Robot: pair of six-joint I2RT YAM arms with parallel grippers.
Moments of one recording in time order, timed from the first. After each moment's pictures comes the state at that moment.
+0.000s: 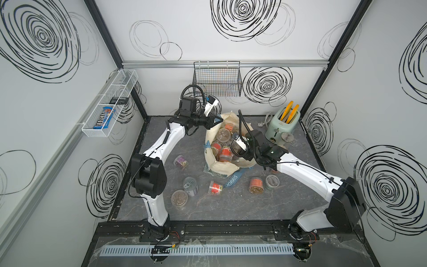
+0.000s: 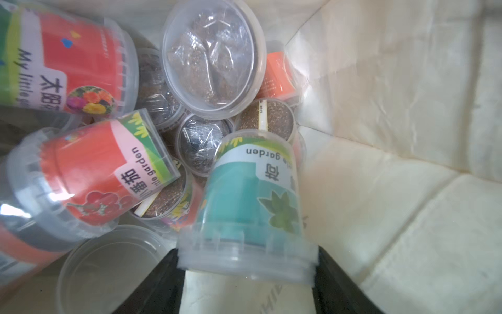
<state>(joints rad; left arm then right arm) -0.26 1.85 1.71 -0.38 0.85 0.07 0.69 1.43 1.13 -0.41 0.28 -0.42</state>
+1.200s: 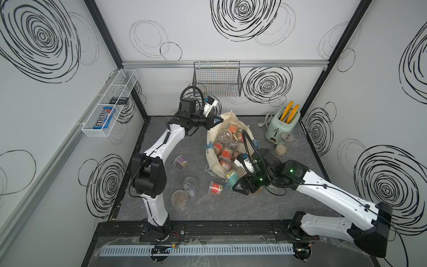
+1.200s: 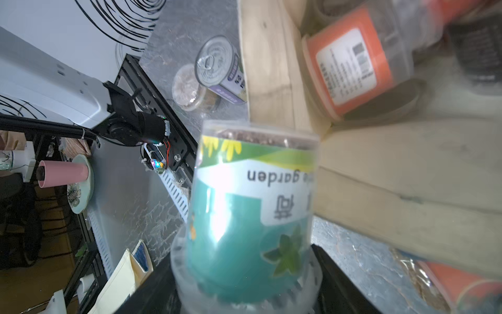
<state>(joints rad) -0.25 1.86 1.66 -0.30 0.89 0.03 0.90 1.15 1.04 -0.86 -0.39 0.38</state>
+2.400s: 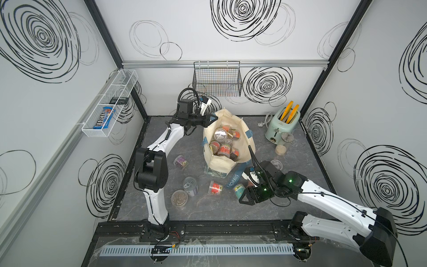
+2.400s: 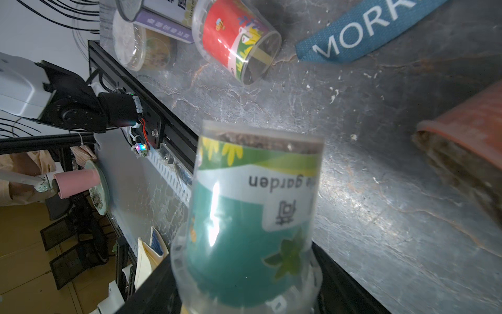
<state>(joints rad) -0.20 1.94 1.66 -0.19 0.81 -0.09 0.87 1.07 0.76 -0.78 -0.47 0.54</state>
